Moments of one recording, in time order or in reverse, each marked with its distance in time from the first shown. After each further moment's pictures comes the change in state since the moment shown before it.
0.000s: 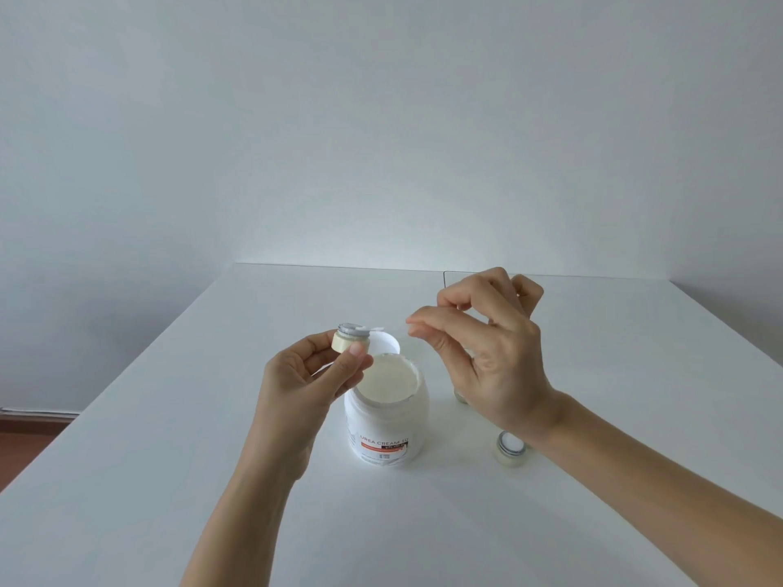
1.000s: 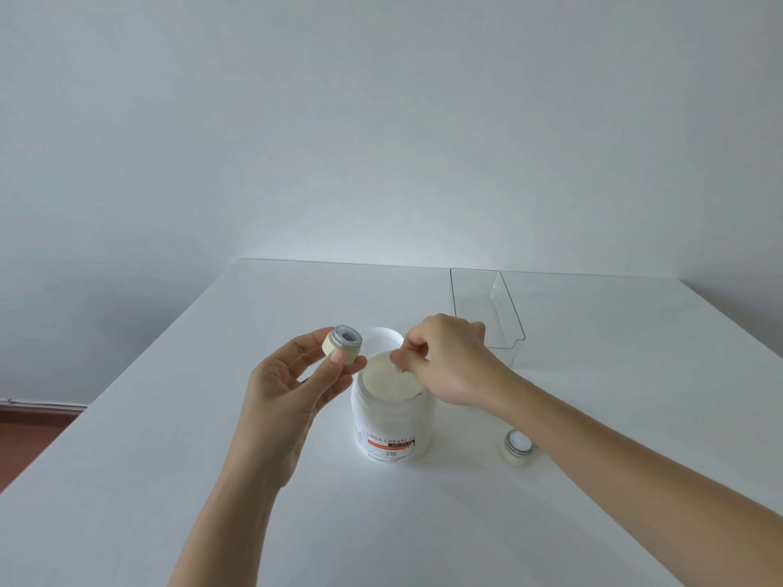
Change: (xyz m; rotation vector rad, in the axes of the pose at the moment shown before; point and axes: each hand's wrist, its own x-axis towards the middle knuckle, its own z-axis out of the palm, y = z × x) left_hand -0.002 -0.003 -0.020 -0.083 -0.015 -0.008; right_hand -0.003 0.003 0.043 0.087 -0.875 0.665
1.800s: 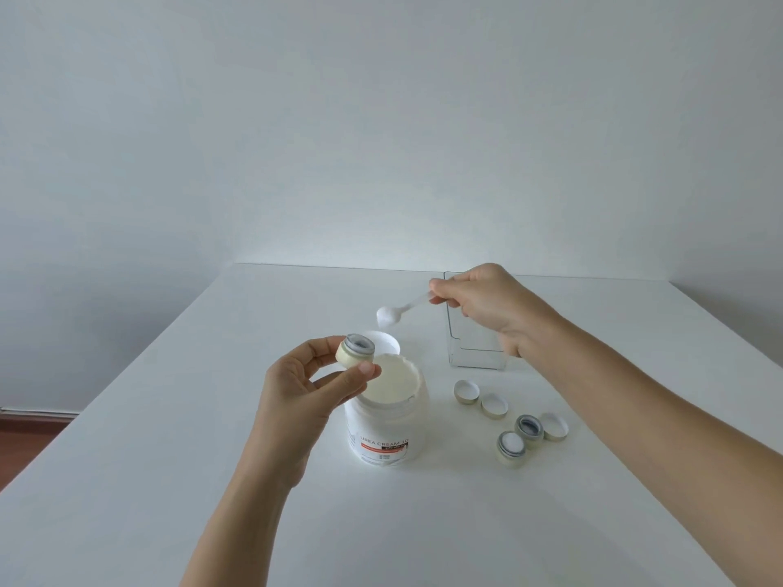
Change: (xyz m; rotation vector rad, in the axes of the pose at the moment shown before) left_hand 0.000 -0.002 0.013 0.153 -0.030 -0.003; right_hand 0.018 0.008 -0.062 0.564 0.022 0.350
